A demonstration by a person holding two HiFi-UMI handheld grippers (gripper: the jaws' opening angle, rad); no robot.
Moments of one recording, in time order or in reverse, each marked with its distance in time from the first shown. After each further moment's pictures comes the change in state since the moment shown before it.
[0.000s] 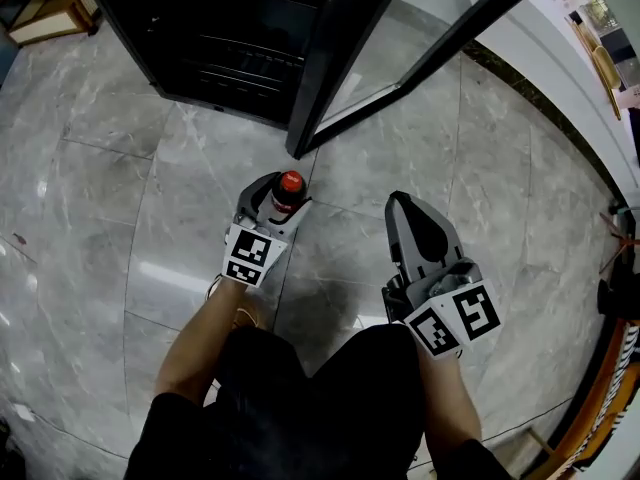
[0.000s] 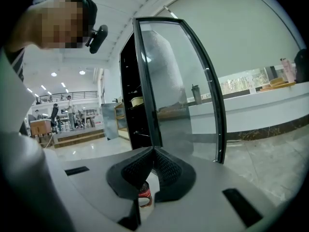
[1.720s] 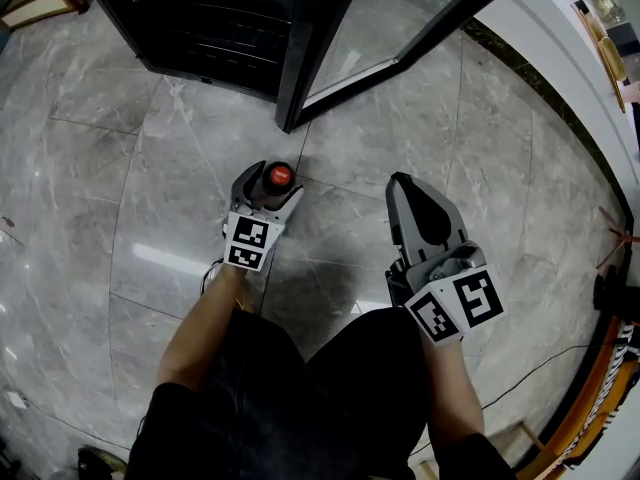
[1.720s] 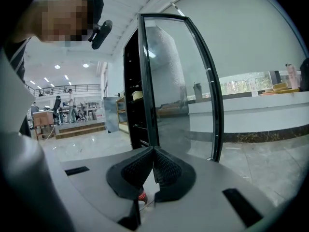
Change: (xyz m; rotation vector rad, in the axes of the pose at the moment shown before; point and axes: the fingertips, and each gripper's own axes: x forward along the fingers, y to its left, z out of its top) left arm 0.013 -0.010 -0.070 -0.050 0.080 0.105; right arm -0.010 -0.017 -0.026 -0.062 0.048 0.008
